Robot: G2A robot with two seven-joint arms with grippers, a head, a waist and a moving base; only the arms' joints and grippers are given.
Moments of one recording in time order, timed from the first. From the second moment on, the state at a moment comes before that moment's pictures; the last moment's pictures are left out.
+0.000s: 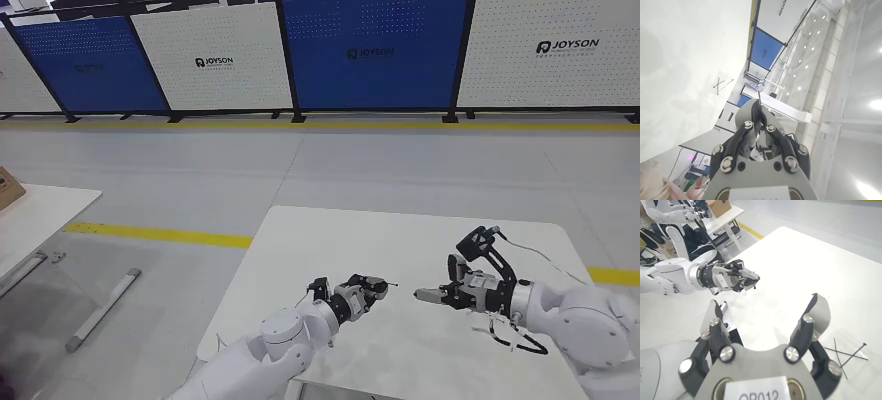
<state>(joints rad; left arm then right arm) 1.28 -1.03 -0.84 -1.77 -1.10 0.13 0.11 -1.08 -0.90 1.08 -1.79 -0.30 -0.31 0.87</state>
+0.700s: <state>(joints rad) 1.35 -1.05 -0.77 -1.77 -0.65 -0.11 0.11 -0.92 -0.97 0.92 -1.43 0.26 -0.34 1.08</state>
